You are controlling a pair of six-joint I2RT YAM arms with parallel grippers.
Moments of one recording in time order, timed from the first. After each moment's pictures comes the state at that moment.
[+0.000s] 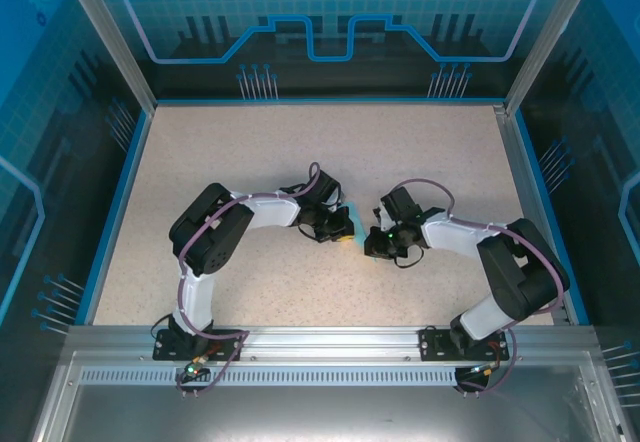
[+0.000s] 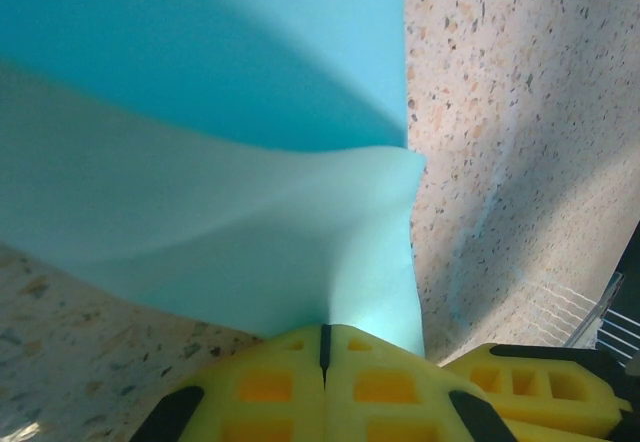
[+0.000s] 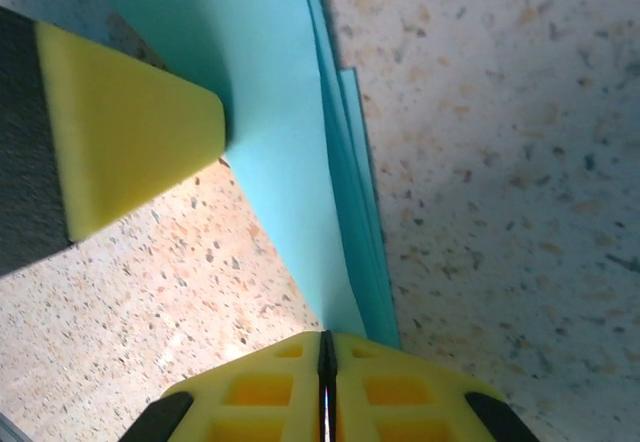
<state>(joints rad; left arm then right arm) -0.64 2.01 1.16 -0.19 0.52 -0.92 0.49 1.55 0.70 -0.36 -0.38 0.58</state>
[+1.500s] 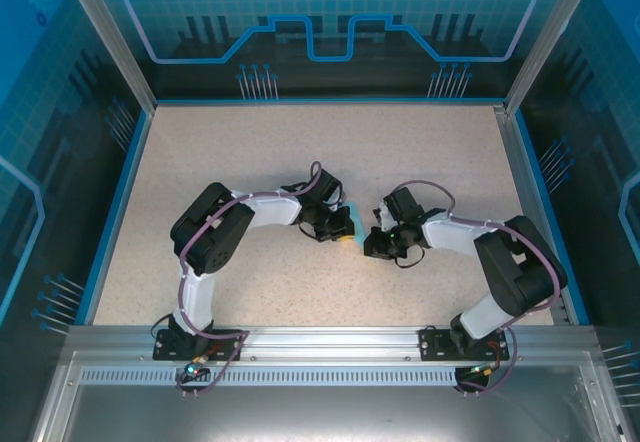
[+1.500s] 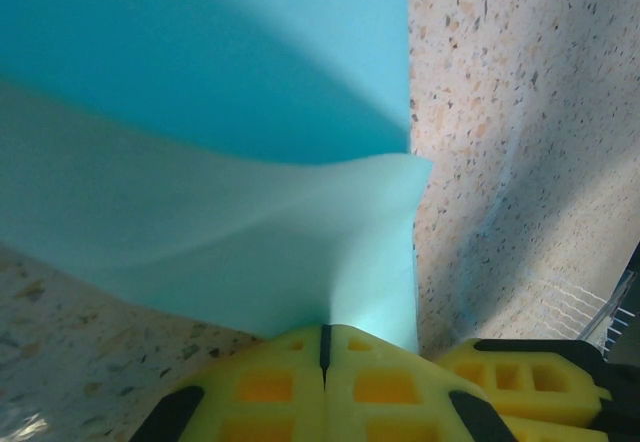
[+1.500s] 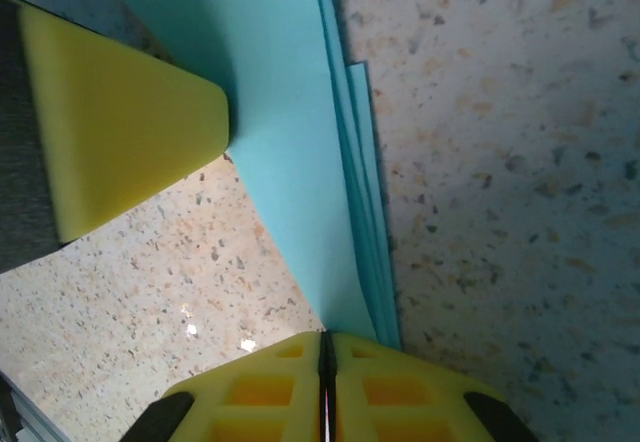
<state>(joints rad) -0.65 2.02 1.18 -0.23 0.51 -0.90 0.46 1.57 0.68 -0.31 -0.45 0.56</state>
